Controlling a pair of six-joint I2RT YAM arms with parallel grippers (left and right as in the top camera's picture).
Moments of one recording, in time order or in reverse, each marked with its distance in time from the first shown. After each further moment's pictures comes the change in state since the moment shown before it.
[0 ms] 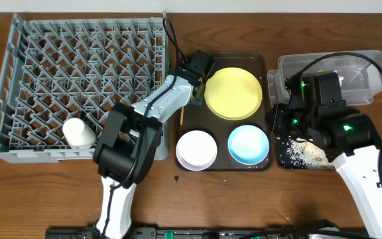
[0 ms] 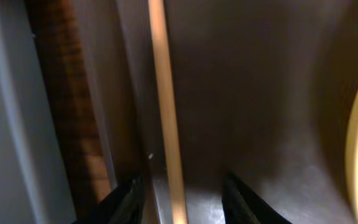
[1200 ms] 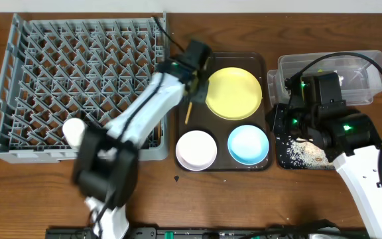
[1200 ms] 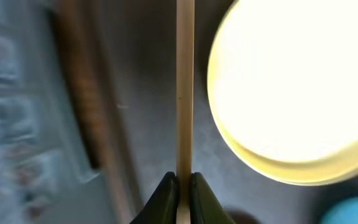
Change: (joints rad) left arm 0.003 -0.246 0.030 -0.179 0.216 -0.005; right arm 0.000 0.000 0.000 0.000 0.000 0.000
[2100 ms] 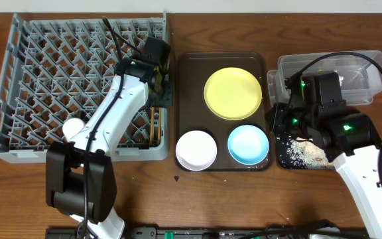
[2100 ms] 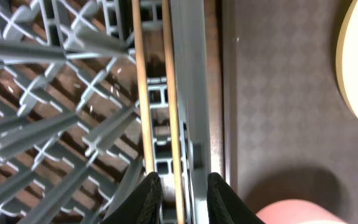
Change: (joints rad) left arm 0.184 -0.112 -0.119 -0.142 0.005 0.023; right arm 0.000 0.000 0.000 0.010 0.000 0.000
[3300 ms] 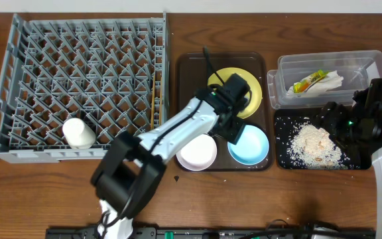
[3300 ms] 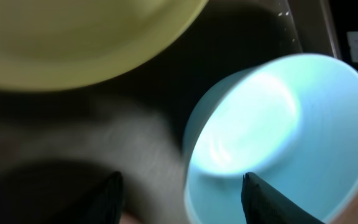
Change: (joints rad) left arm -0.440 0.156 0.020 0.126 0.240 -0.024; right arm -0.468 0.000 0.000 -0.183 -0.010 0.078
